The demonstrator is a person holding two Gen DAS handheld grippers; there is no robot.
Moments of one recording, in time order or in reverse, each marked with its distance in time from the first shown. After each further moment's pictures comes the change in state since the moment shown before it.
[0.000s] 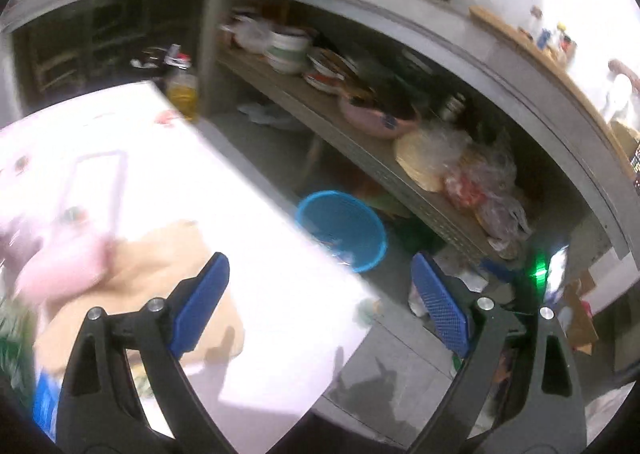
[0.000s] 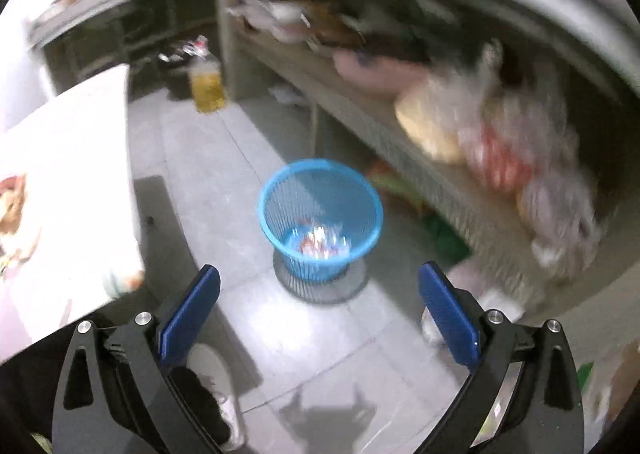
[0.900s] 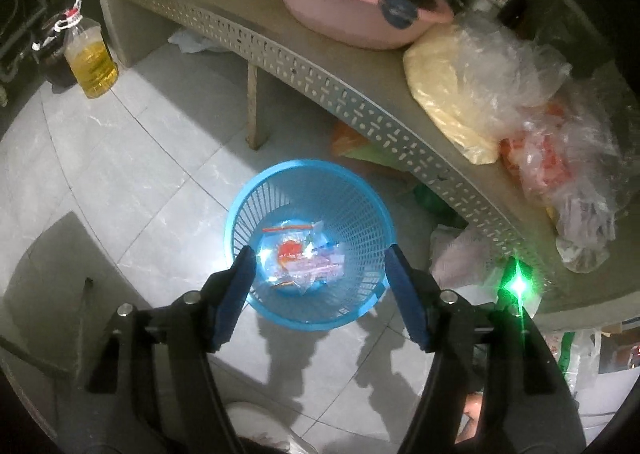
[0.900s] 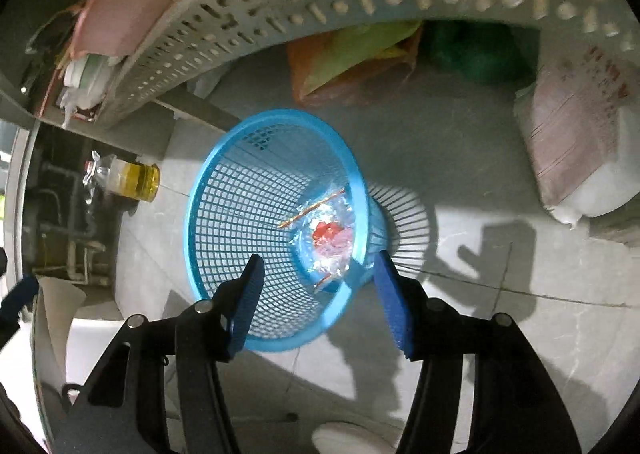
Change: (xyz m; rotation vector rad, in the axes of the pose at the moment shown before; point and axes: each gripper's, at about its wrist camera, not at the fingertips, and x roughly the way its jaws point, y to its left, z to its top) left arm 0.361 -0.098 0.092 0.149 0.407 -0.018; right arm 0.303 -0.148 -0.048 0.897 0.289 0.195
